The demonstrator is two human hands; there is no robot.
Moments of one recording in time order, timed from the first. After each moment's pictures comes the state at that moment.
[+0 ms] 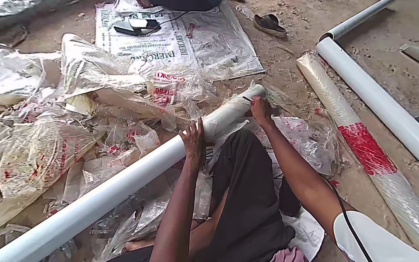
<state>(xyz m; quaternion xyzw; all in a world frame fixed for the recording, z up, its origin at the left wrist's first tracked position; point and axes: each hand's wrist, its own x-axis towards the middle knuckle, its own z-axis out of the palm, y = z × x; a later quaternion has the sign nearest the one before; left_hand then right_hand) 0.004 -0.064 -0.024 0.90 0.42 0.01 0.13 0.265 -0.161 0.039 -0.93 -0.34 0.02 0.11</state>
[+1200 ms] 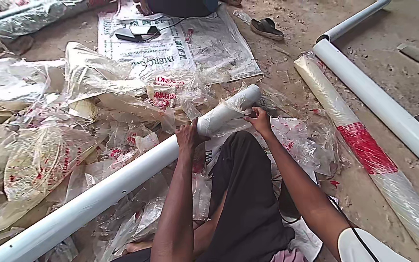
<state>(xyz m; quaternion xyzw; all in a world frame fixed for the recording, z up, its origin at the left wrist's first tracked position) 0.005 -0.028 -0.018 0.89 0.42 -0.01 0.18 0.246 -0.210 0.021 -0.88 -0.29 0.12 0.36</state>
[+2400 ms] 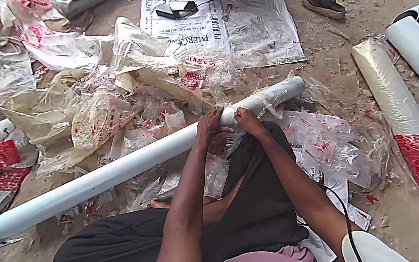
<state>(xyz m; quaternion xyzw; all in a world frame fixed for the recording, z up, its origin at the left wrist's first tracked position) -0.031 -0.032 -0.023 0.92 0.32 -0.01 0.20 0.120 -0.156 0.022 -0.79 -0.52 0.21 0.23</state>
